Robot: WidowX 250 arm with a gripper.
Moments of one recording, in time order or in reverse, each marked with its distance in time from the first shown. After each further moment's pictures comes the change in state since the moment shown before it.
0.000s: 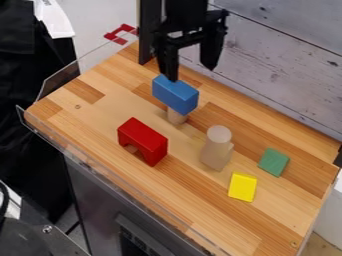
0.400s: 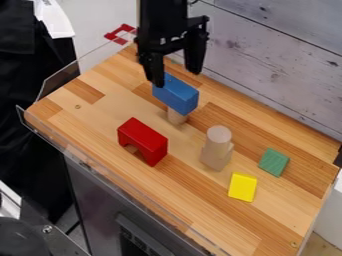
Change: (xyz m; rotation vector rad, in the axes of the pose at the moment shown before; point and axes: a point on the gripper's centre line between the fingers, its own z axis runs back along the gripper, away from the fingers) arm 0.017 0.009 -0.016 -0.017 0.065 0.056
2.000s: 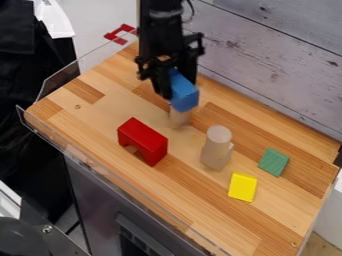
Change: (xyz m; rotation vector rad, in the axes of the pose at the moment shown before) arm 0.006 -0.001 -0.017 -0.052 0.045 0.022
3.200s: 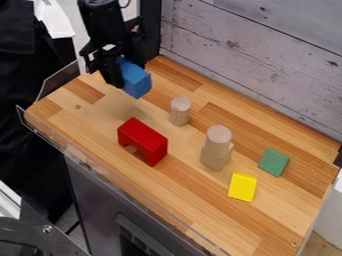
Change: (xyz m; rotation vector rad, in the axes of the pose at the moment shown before) arm 0.053 0.045 0.014 -0.080 -0.025 0.226
